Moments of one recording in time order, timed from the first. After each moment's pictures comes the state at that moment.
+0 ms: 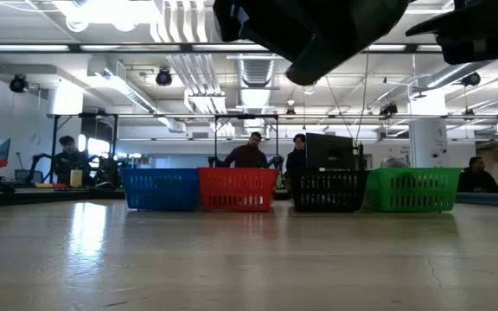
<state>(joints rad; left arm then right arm) -0.45 2.07 1.84 -0.71 -0.44 -0.50 0.55 1.28 0.83 -0.12 0.21 1.48</state>
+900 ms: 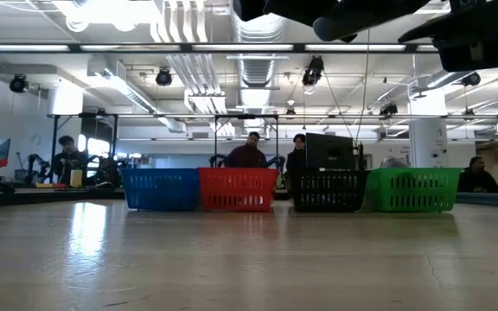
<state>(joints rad) -0.44 2.07 1.89 -0.64 -0.50 -0.44 0.54 1.30 0.82 -0.12 0.25 1.49</state>
